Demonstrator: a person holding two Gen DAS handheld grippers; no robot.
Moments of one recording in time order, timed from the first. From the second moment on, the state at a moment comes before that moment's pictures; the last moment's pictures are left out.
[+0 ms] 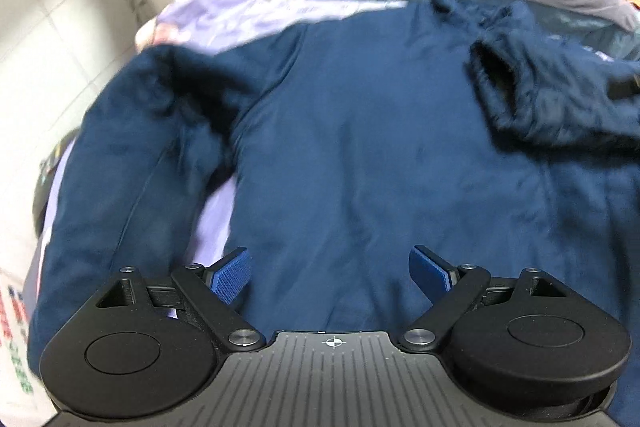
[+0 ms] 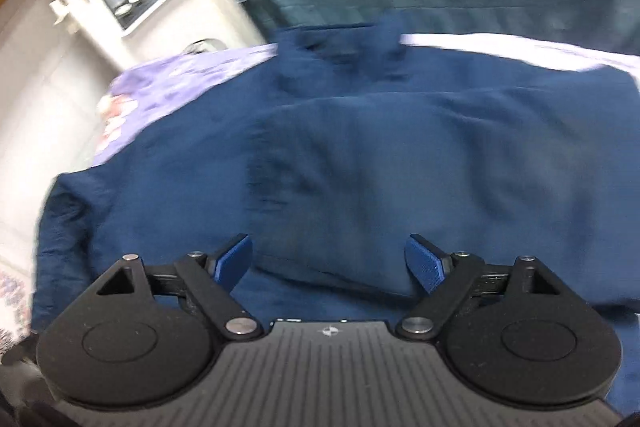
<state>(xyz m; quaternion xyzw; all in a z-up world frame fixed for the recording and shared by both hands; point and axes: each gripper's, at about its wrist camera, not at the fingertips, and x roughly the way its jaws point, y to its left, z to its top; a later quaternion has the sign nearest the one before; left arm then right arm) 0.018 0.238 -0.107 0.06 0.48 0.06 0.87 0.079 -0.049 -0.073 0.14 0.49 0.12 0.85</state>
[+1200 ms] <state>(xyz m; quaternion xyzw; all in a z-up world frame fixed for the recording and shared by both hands) 0.203 0.099 -0.189 0.04 0.56 -0.01 0.83 0.140 -0.080 -0.169 -0.04 0.54 0.01 0.84</state>
